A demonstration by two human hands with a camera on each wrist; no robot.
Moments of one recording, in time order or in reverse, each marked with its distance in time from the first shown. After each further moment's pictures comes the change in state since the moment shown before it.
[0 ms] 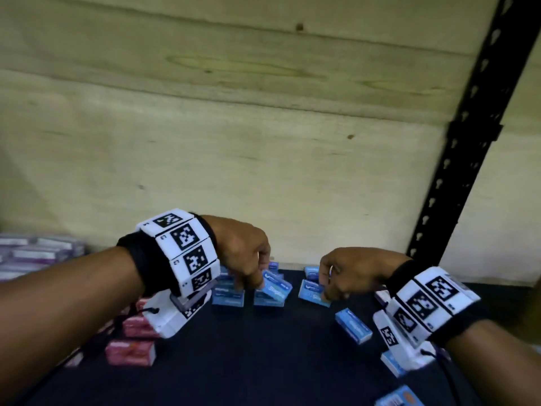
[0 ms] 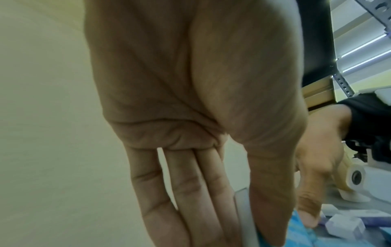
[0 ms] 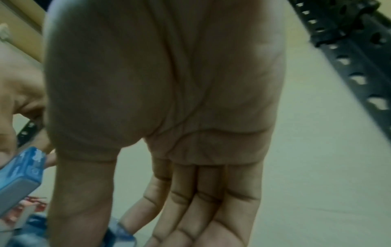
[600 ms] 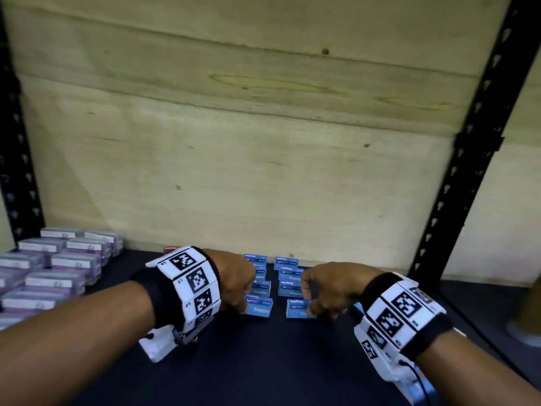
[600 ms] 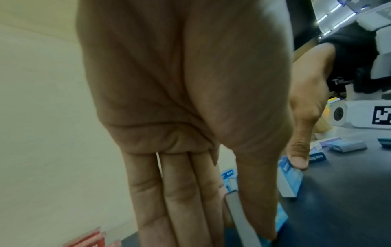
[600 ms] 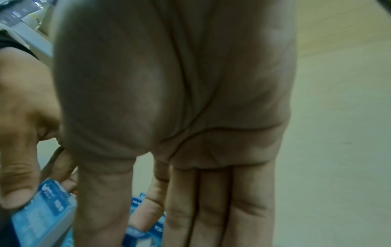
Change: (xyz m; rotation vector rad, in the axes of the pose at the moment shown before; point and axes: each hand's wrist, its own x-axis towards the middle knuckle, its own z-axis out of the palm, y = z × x) left_hand -0.037 -0.034 0.053 0.278 -0.029 -0.125; right_hand -0.016 -0.071 0.039 -0.034 -0.052 -0.014
